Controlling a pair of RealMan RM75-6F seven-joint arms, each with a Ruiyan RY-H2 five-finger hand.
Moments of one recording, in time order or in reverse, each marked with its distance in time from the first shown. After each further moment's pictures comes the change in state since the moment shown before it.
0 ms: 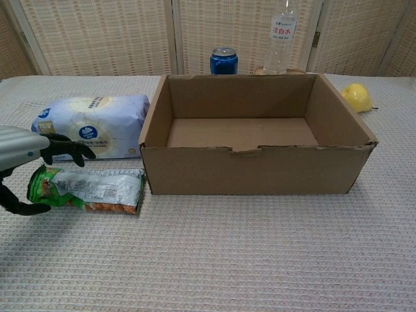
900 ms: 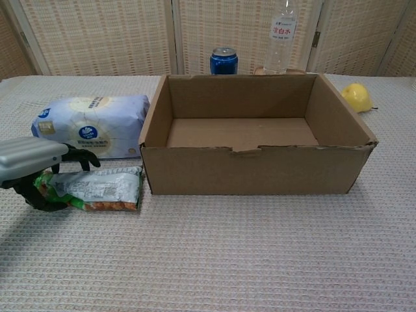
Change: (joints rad) left arm -0.085 -0.162 0.000 0.233 -0.152 -0.027 -0.019; right arm 0.027 0.002 0.014 0.000 0.069 -0.007 -0.004
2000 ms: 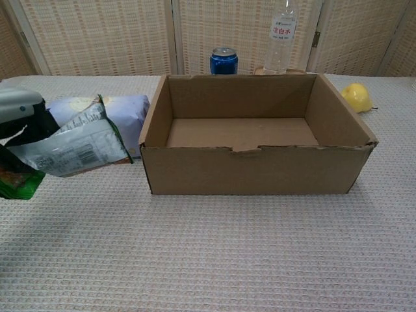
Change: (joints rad) left arm 0.008 0.295 -0.002 -0.442 0.030 0.121 0.050; right arm 0.000 0.011 -0.008 0.000 -0.016 0.015 0.020
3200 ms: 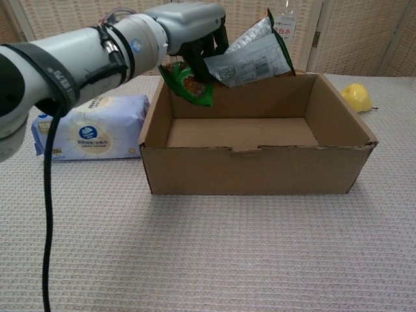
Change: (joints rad) left arm -0.583 -0.520 -0.315 0.393 -0.459 0.024 0.321; right arm 0.016 0.029 0.021 0.000 0.065 0.002 0.037
